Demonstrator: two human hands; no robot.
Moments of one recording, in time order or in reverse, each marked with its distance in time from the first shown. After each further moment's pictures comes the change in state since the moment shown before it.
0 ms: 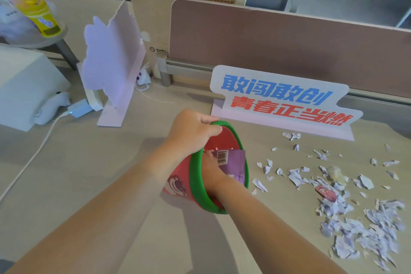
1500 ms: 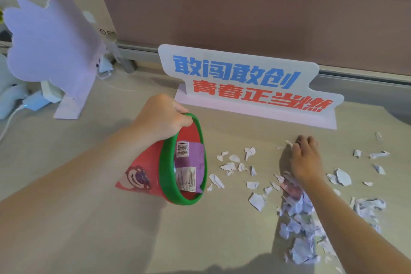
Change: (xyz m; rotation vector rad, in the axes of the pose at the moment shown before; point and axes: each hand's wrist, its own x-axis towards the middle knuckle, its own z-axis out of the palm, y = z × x) left_hand 0.046 0.047 0.089 0.418 0.024 -0.085; right_hand -0.061 0.338 -0.132 -0.023 0.498 0.578
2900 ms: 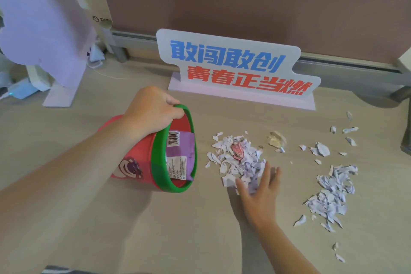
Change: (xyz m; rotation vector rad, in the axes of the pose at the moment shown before) left_hand -0.049 -0.024 -0.006 -0.021 0.023 0.098; right_hand -0.192 -0.018 0.058 0.307 0.034 0.021
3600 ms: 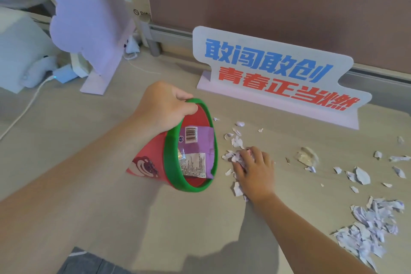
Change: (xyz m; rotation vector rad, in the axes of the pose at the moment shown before) left_hand 0.000 -0.022 -0.014 -0.159 0.140 -0.131; right_hand 0.074 -0.037 0.057 -0.474 -0.052 -0.601
